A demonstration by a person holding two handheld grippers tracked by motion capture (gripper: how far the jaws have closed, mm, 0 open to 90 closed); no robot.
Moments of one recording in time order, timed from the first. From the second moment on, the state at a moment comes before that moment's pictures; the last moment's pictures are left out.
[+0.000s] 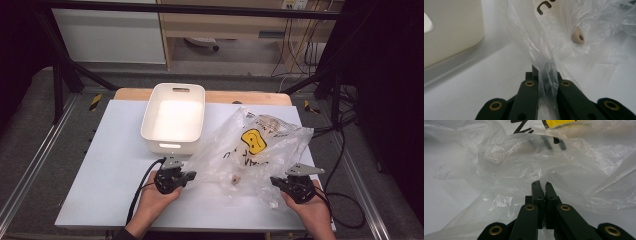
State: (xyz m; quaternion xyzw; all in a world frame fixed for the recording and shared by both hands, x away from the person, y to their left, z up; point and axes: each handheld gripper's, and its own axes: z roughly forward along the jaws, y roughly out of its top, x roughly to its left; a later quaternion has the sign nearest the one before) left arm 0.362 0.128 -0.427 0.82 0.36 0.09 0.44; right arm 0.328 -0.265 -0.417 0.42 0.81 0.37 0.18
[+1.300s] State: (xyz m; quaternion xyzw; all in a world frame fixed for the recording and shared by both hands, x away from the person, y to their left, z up) left arm 0.388 0.145 -0.375 0.80 0.35 0.10 0.47; right arm 0.379 -0.276 -0.341 0.40 0.80 0.40 0.20
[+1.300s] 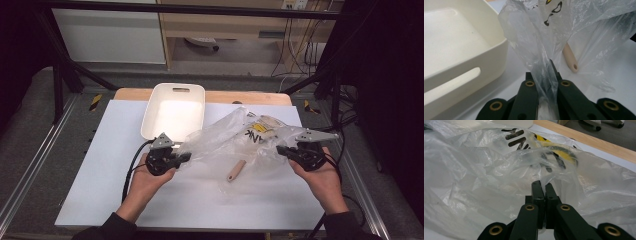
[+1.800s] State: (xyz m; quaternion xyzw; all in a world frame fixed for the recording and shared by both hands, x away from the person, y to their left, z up) left arm 0.401 0.144 -0.342 0.80 0.34 0.11 0.47; right arm 0.394 -0.283 -0.318 0.40 0.79 0.41 0.21
